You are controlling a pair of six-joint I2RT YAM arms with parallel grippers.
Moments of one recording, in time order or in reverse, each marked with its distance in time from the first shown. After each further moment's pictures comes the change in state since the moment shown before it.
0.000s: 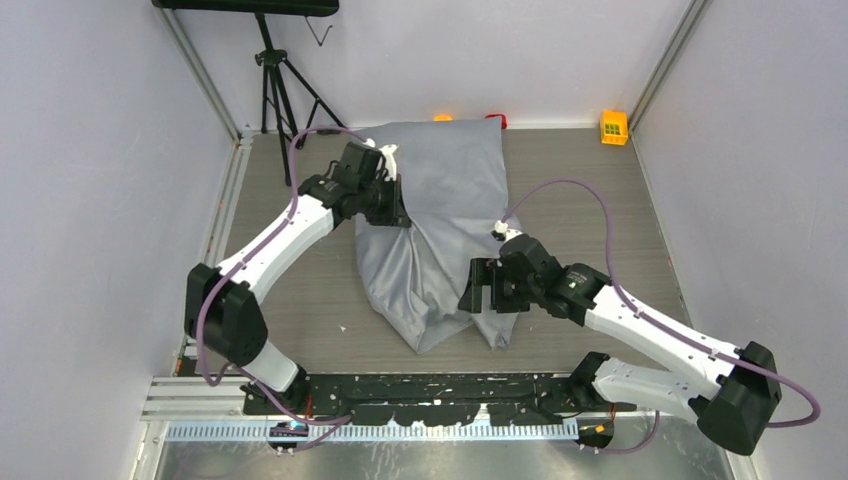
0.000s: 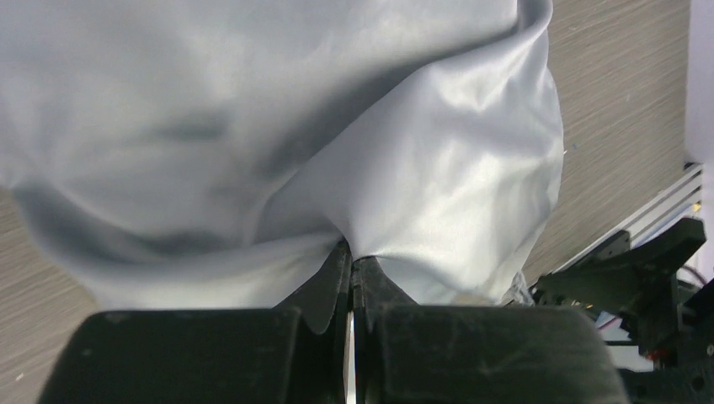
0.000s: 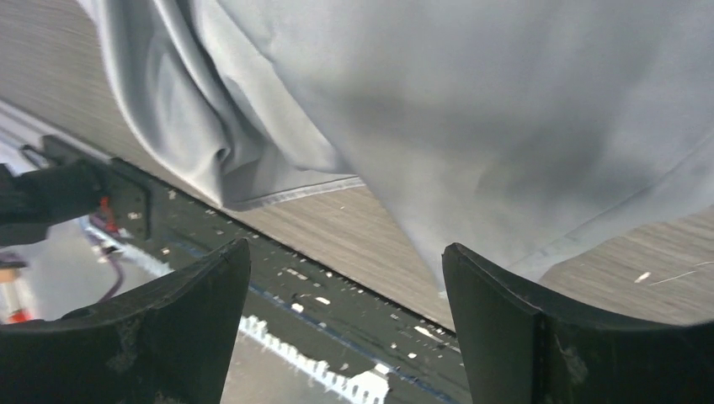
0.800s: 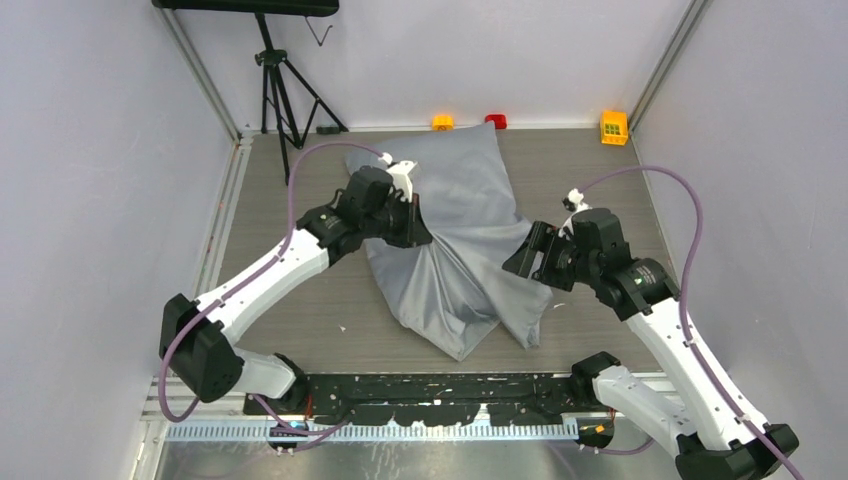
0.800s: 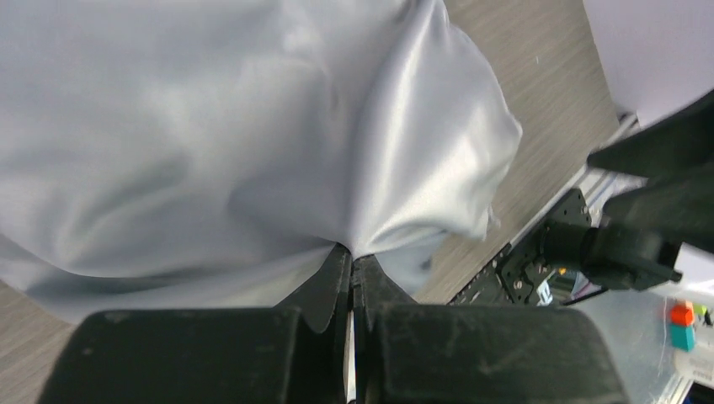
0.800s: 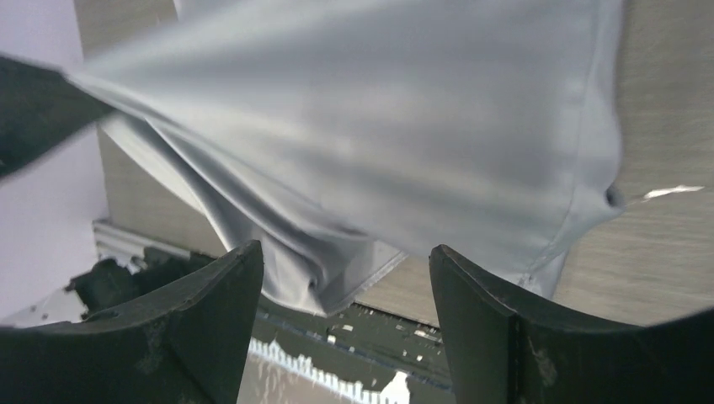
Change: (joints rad) left arm -0.185 -0.218 -0.203 0.186 -0.032 -0.033; right arm -0.393 -0.168 0.208 -0.242 -0.044 -0.069
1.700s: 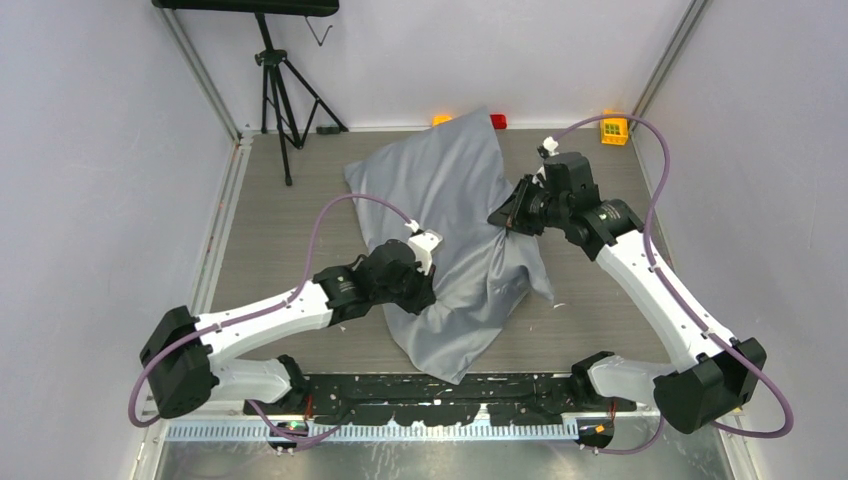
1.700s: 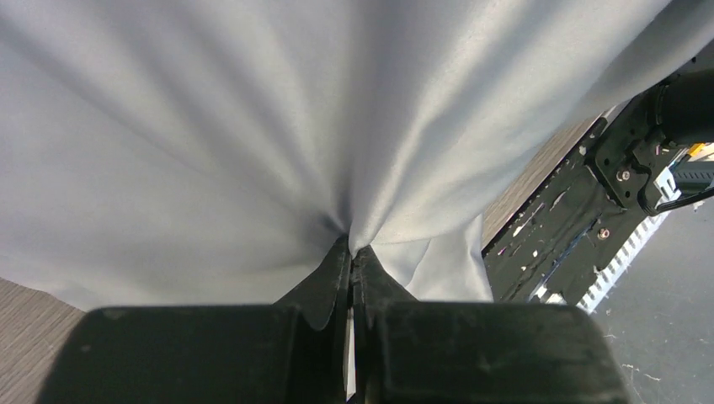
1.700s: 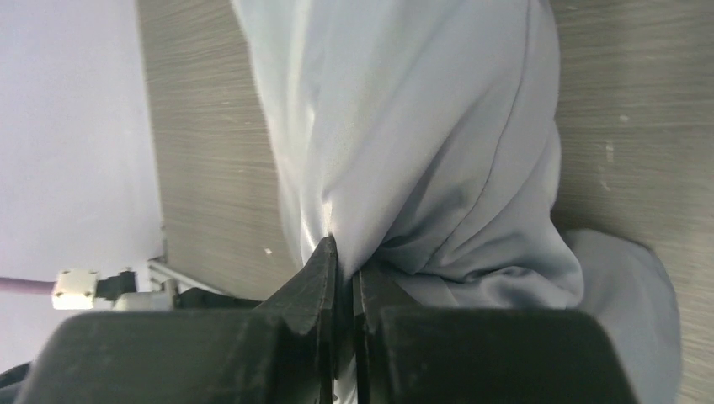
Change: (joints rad) left arm -0.292 -0.124 -0.349 0.154 -0.197 0.074; right arm 0.014 0.362 0.219 0.177 -0.042 0.056
